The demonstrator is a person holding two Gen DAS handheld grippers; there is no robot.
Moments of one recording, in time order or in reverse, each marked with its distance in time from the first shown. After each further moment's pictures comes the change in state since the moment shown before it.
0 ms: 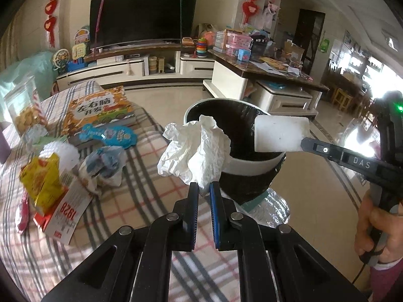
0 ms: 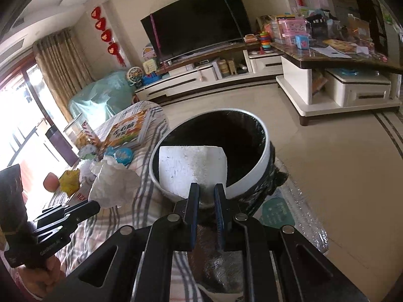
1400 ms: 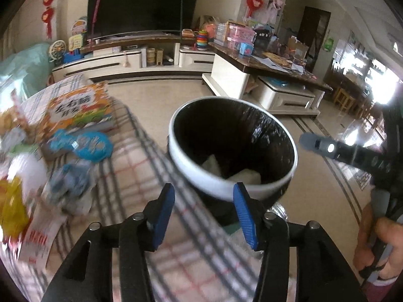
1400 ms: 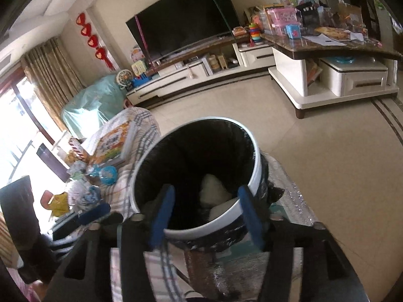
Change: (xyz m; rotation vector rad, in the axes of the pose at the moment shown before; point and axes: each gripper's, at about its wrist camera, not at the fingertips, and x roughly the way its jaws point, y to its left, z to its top) left arm 0.050 -0.012 0.020 -0.046 0.033 -0.006; right arm 0.022 -0.021 0.027 0.078 0.025 0.002
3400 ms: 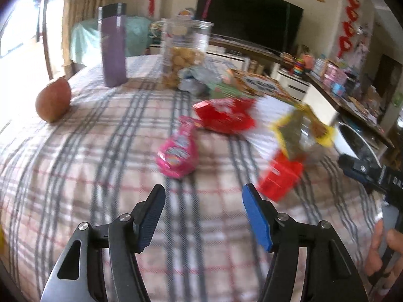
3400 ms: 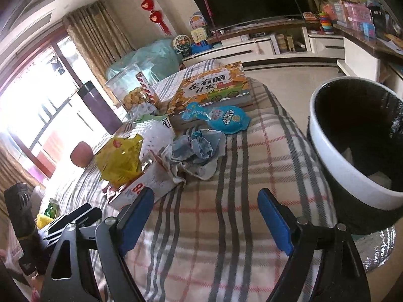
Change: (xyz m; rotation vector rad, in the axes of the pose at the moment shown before) left arm -0.125 0.192 -0.102 -0.326 -0.082 0.348; right arm 0.090 0.189 -0.071 -0.172 0.139 0.224
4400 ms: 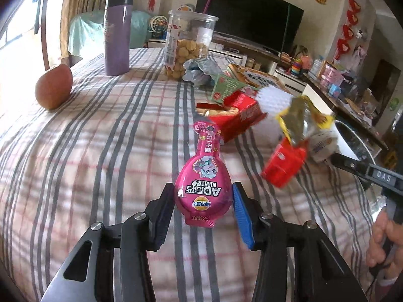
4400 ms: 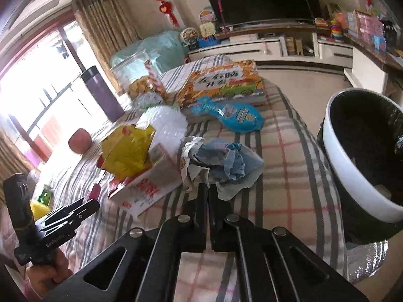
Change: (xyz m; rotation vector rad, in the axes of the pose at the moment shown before) left arm -0.009 0.011 -0.021 -0.020 0.028 -0.064; right arm 0.004 0.016 0.000 -0.084 0.052 -0.008
